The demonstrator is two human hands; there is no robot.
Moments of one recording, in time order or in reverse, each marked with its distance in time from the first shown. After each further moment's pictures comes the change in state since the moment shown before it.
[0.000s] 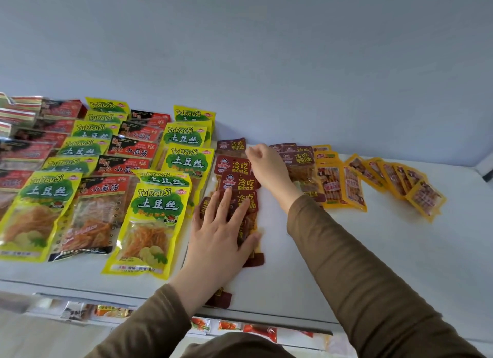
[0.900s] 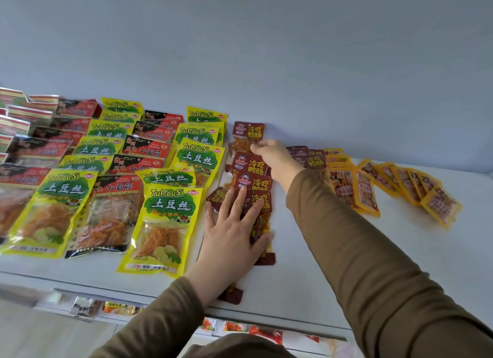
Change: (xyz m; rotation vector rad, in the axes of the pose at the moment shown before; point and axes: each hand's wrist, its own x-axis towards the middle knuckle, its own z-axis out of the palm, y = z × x) left_hand 0.009 -0.004 0.000 -0.032 -0.046 0.037; right_hand 0.055 -0.006 0.017 0.522 -0.066 0.345
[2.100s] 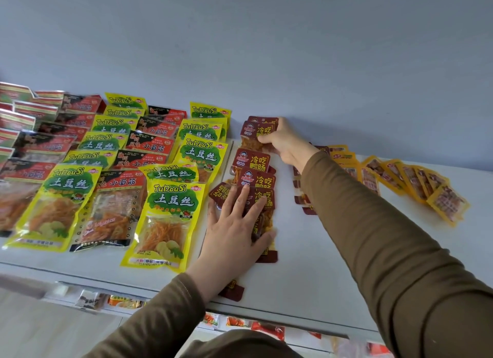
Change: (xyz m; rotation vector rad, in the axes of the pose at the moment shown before) left_hand -0.001 -0.002 0.001 -0.007 -0.026 0.003; right_hand 0.020 -0.022 -0.016 0.008 -0.090 -0.053
